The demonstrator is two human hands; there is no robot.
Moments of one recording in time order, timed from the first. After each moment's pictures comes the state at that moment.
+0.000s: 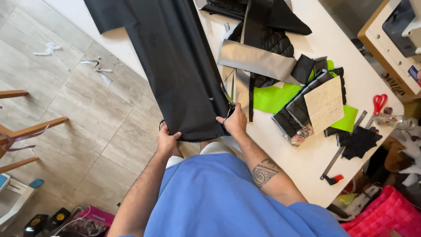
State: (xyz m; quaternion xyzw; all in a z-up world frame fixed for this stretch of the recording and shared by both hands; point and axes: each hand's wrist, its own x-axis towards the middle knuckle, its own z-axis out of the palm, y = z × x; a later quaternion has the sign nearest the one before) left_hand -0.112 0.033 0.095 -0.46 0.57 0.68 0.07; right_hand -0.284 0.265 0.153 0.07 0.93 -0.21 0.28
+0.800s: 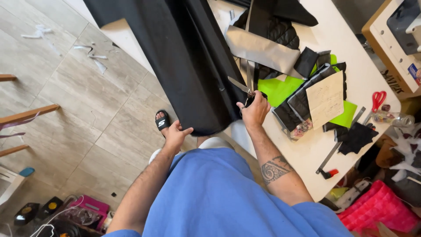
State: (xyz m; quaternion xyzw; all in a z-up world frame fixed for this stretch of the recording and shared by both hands) left_hand -0.108 0.075 0.126 -0.47 0.50 0.72 0.11; right_hand -0.292 0.318 0.150 -0.04 0.99 -0.12 0.00
